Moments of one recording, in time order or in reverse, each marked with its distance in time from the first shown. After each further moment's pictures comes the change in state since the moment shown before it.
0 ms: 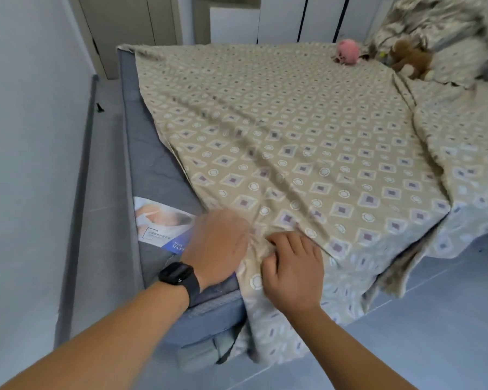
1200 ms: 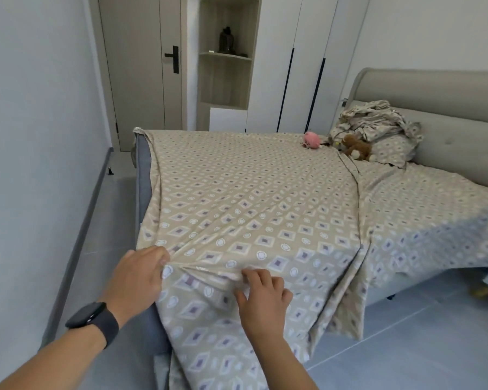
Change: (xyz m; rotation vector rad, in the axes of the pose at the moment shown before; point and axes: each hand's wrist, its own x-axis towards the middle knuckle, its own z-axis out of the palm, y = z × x) left_hand -0.128 0.001 -0.091 -0.122 0.377 -0.086; right_hand -0.069 -0.014 -0.053 -0.042 -0.138 0.141
